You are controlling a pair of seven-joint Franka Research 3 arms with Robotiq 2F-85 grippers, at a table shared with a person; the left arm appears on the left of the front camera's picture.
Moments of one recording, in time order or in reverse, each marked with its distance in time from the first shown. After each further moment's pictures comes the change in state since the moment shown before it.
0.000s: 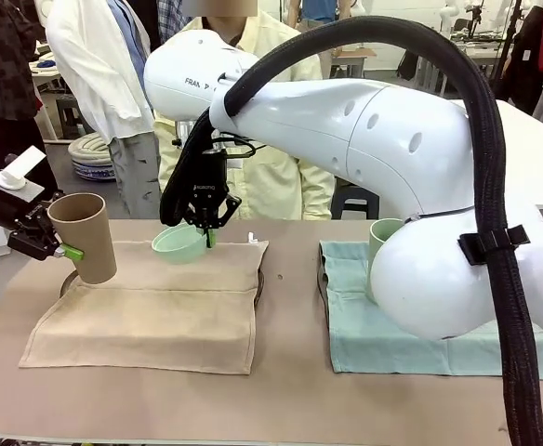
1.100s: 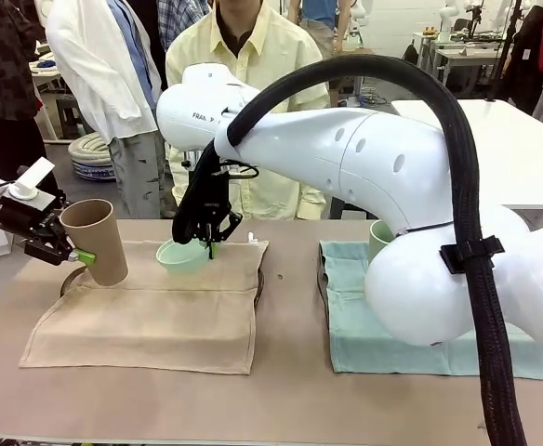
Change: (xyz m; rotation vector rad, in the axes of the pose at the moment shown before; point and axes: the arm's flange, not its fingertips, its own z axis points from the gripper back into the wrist) left arm -0.031 0.020 -0.019 0.014 -0.066 -0.003; right arm 0.041 0.008 -0.047 0.043 -0.016 0.088
